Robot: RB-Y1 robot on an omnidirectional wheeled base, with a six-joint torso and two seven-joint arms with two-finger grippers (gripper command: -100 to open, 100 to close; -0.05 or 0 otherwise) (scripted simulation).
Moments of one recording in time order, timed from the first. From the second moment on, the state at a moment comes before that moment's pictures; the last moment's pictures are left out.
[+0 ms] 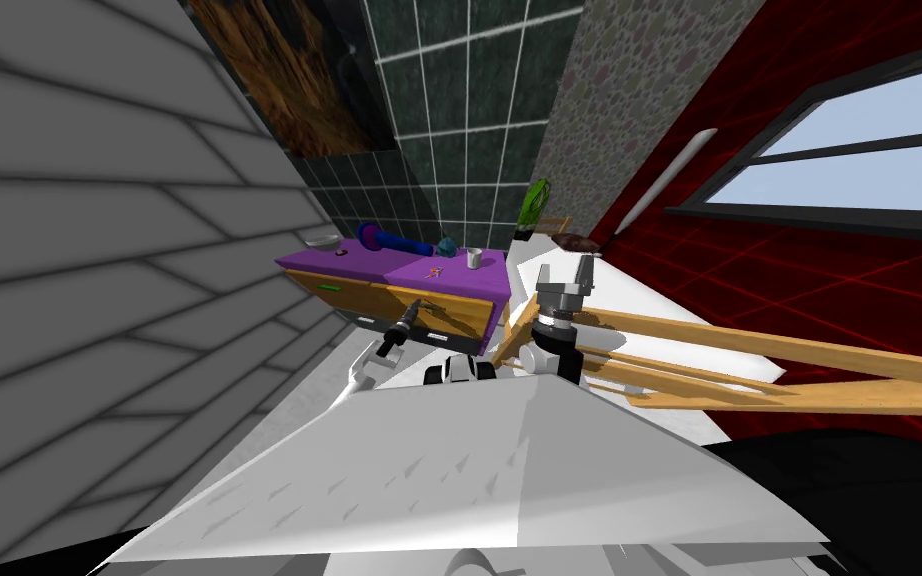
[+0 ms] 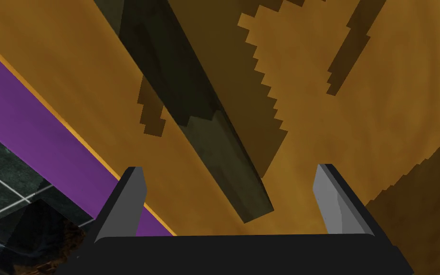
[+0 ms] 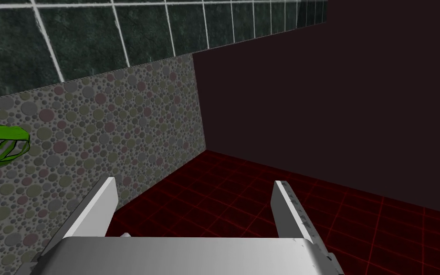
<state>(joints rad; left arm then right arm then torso) 0.09 0.39 -0.23 -1.53 -0.13 -0.09 0.06 0.47 0.02 0.04 -2.29 -0.10 -0.63 0.04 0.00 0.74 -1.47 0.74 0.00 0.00</state>
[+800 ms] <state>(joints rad) 0.00 0.41 -0.17 -1.41 -0.10 -0.10 0.08 0.47 0.02 0.04 -2.29 -0.10 -0.63 0.04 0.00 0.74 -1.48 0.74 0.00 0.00</state>
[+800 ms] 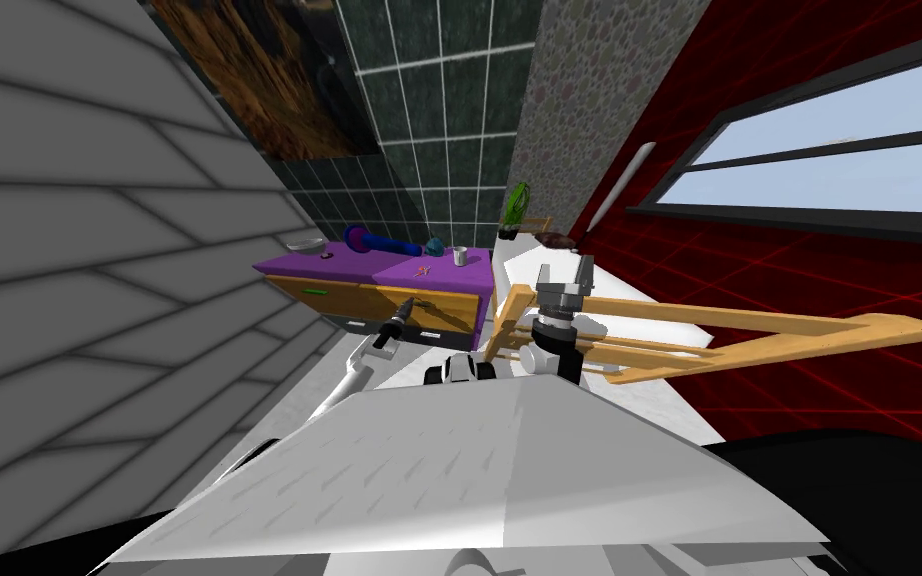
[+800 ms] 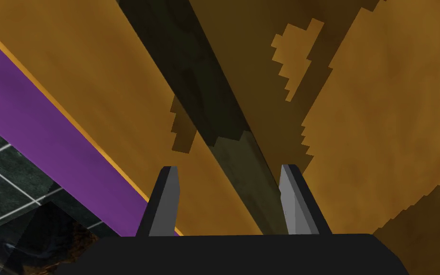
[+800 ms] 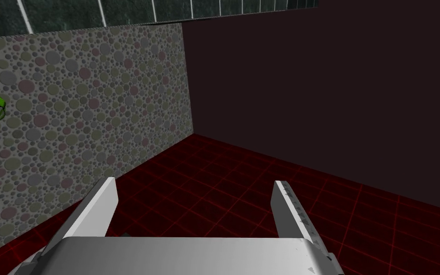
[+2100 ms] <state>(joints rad) 0.15 0.40 -0.28 -1.63 -0.14 -0.06 0.07 0.47 0.02 0.04 -2.29 -0.10 -0.63 0.04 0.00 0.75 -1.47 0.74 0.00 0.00</state>
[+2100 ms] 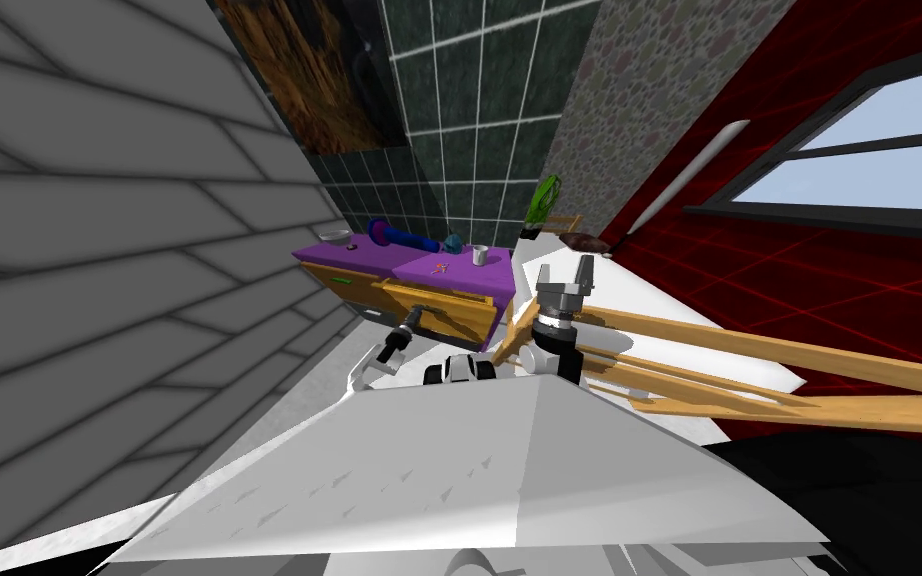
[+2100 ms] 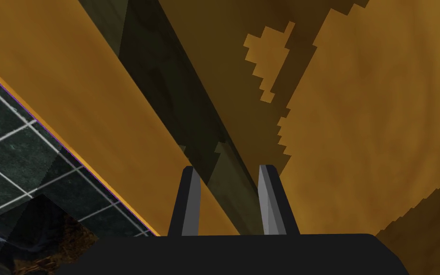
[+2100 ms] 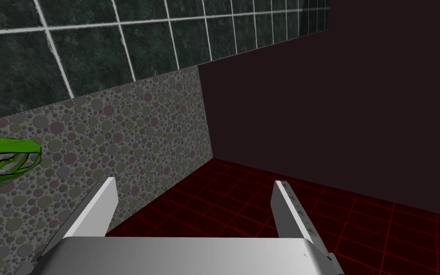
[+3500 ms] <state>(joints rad) 0.26 0.52 -0.32 -1.89 -0.13 0.07 0.11 0.47 0.02 0.04 -2.29 -0.10 -0.63 0.04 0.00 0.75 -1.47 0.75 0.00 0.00</state>
